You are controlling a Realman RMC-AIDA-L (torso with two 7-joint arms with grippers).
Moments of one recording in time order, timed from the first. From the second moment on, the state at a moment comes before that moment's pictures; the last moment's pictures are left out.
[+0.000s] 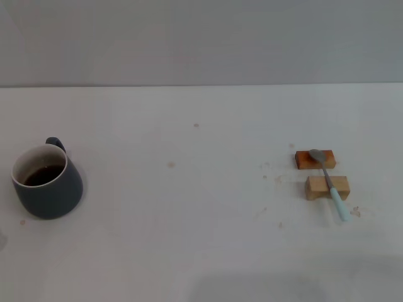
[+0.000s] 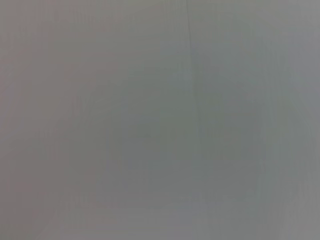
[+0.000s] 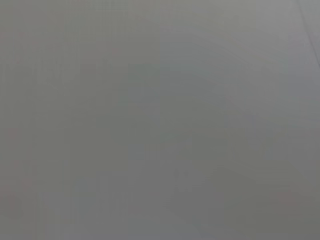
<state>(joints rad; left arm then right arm) -0.06 -2.07 -0.75 -0.15 2.18 1.47 -0.05 -0.01 2.09 0.41 0.42 -1.81 -1.82 -0.08</state>
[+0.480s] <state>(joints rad) -0.06 -2.07 -0.75 -0.15 2.18 1.46 -0.05 -0.01 2.09 0.40 0.42 -1.81 -1.82 -0.08</state>
